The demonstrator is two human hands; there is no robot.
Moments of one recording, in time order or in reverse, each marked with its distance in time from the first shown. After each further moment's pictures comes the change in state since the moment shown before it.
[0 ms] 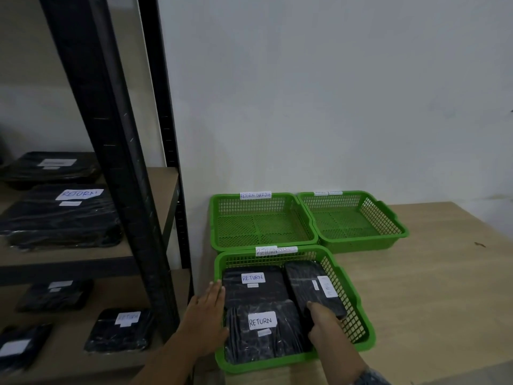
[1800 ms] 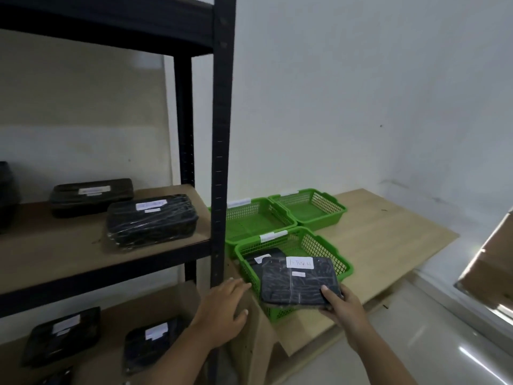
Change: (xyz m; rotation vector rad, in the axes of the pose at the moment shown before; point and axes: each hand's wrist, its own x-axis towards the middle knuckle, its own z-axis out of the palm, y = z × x) left_hand -0.137 -0.105 -0.037 -0.266 0.315 0.551; right_hand -0.302 0.130 -0.040 -0.015 -0.055 -0.710
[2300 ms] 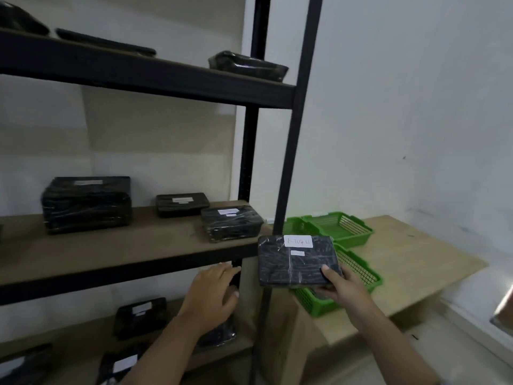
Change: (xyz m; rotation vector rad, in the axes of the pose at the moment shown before) left_hand -0.160 -0.047 -0.129 0.054 0.339 -0.029; right_hand -0.153 -0.066 0.104 0.046 -0.172 -0.166
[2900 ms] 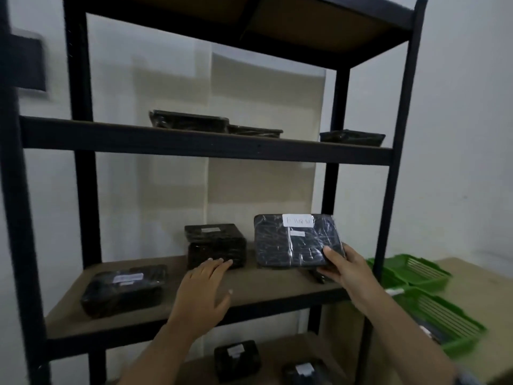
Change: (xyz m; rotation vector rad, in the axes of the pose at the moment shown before) left_hand -0.109 -0.188 -0.252 0.222 0.229 -0.036; right_hand -0.113 -0.088 0.297 0.097 -0.180 -0.223
